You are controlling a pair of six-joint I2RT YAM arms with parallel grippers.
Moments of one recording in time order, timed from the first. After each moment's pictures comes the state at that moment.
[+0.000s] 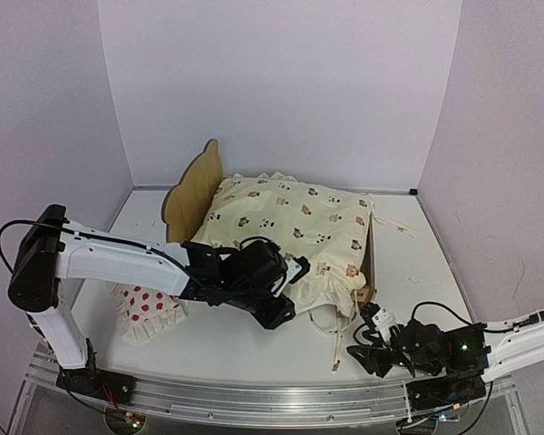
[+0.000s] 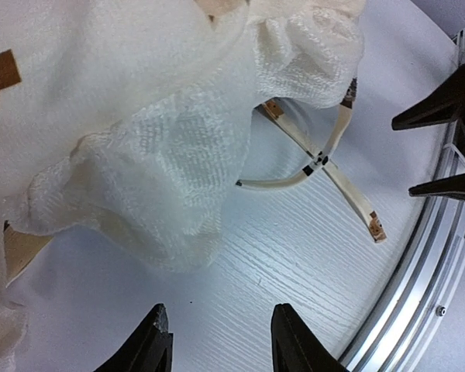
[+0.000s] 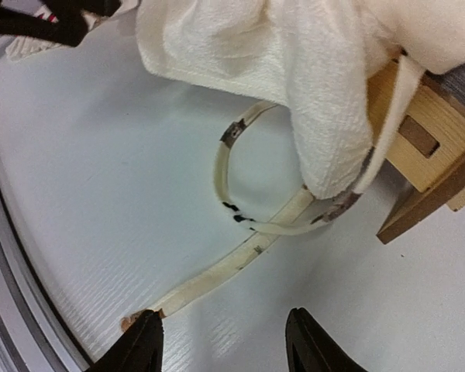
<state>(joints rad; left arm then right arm) -1.23 1.76 1.24 -0.36 -0.06 -0.30 1.33 0.79 0.13 -0.04 0.45 0.40</state>
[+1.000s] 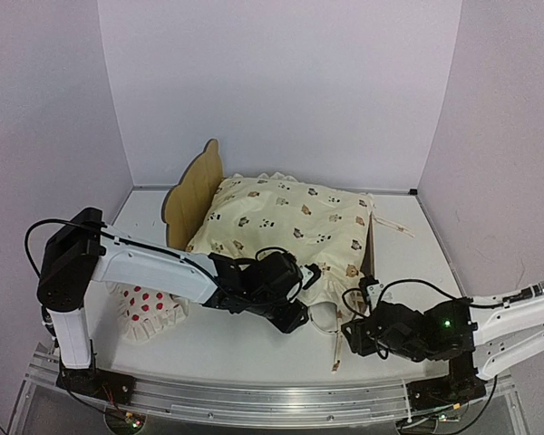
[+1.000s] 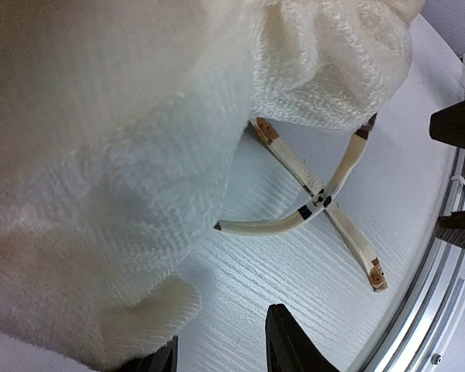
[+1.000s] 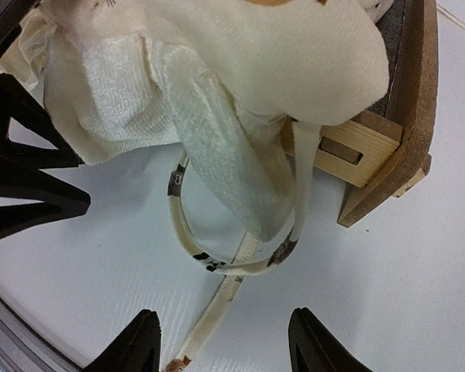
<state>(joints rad) -1.24 1.93 1.28 -0.23 -0.03 -0.37 1.33 1.07 0.49 -0.38 0.59 0.87</state>
